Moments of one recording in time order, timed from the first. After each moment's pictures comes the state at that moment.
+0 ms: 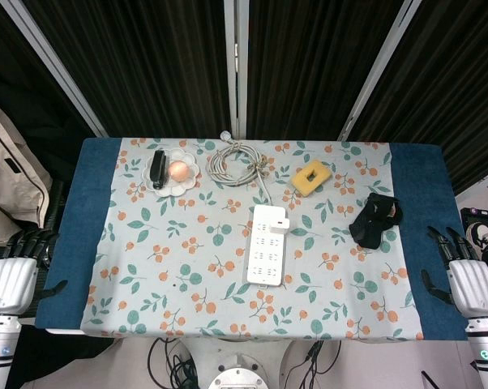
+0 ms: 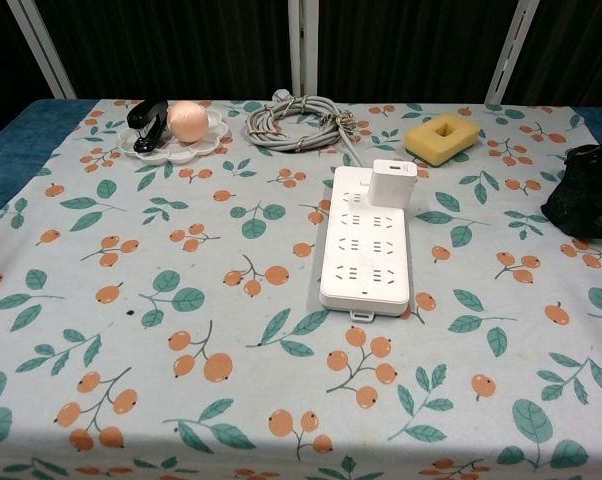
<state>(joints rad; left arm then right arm) -0.12 -1.16 -0.06 -1.63 1.48 1.48 0.09 0.09 -1.10 0.06 -1.58 -1.53 1.46 0.13</state>
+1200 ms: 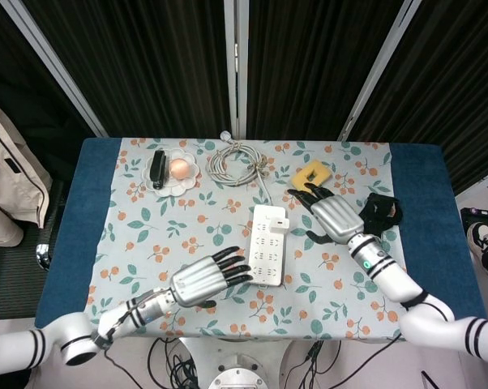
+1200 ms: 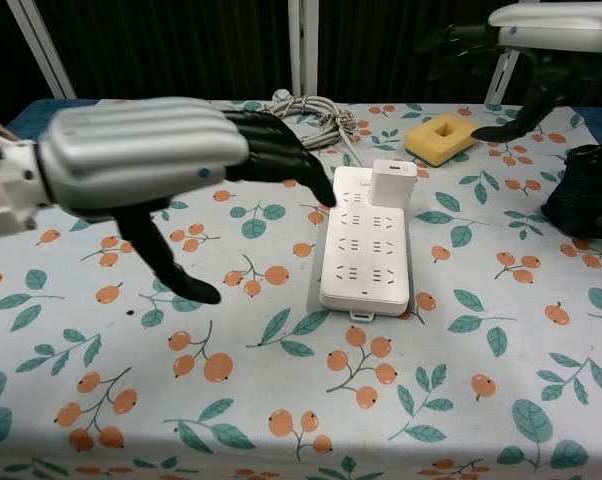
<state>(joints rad) -0.75 -1.45 -0.11 -1.64 1.88 0.90 0.11 0.72 -1.24 0.26 -1.63 -1.25 0.78 -0.14</state>
